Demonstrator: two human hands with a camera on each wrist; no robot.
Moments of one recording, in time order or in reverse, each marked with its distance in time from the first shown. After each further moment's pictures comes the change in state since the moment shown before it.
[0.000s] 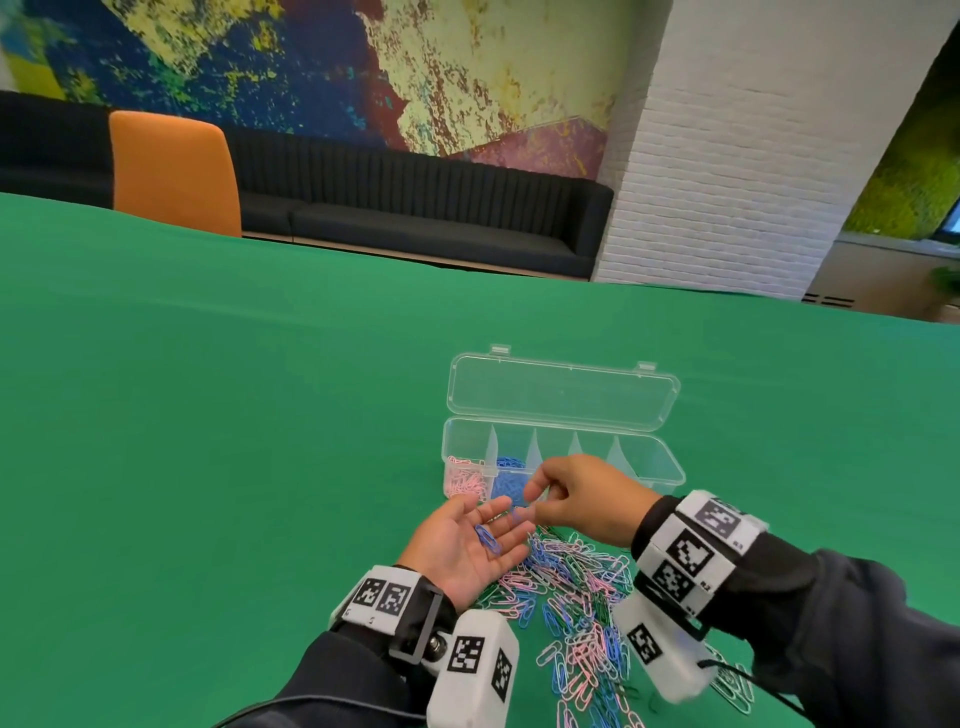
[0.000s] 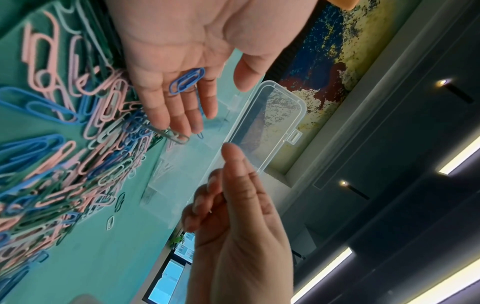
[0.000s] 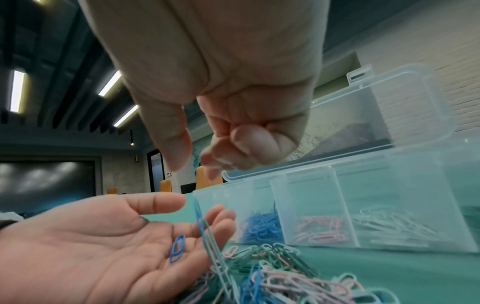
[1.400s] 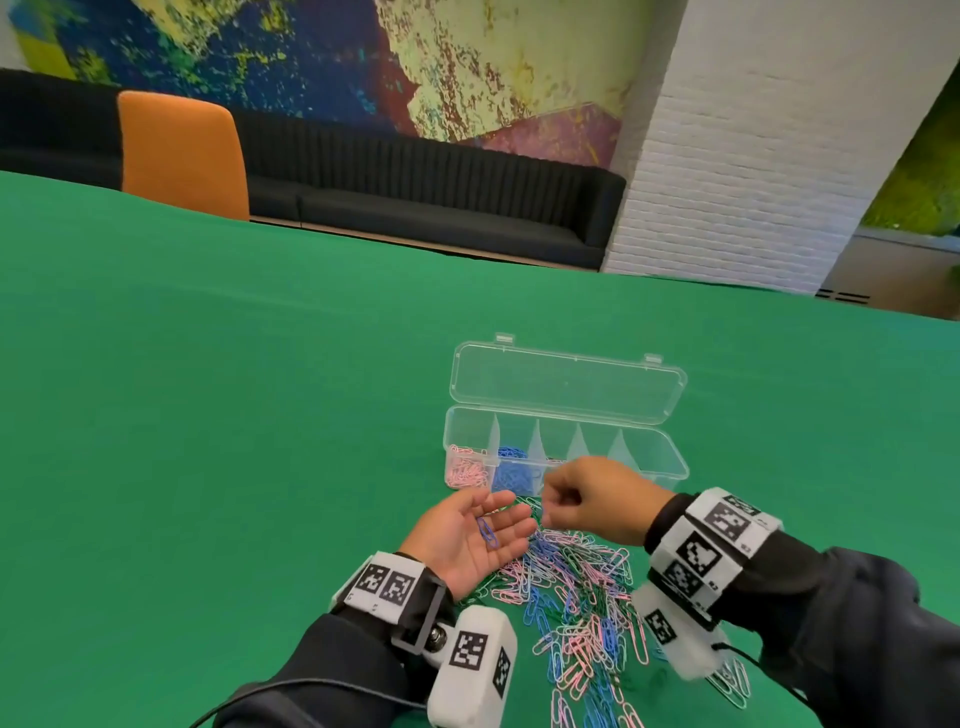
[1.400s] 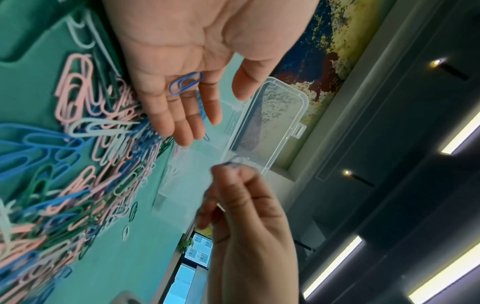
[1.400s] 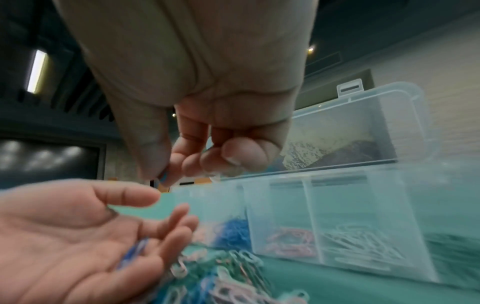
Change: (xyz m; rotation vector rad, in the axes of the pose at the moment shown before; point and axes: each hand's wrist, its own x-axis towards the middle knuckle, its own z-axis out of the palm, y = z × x) left_hand 0.004 -0.003 -0.003 0.075 -0.015 0.026; right_hand 0.002 0.019 -0.001 -0.202 -0.093 -0.134
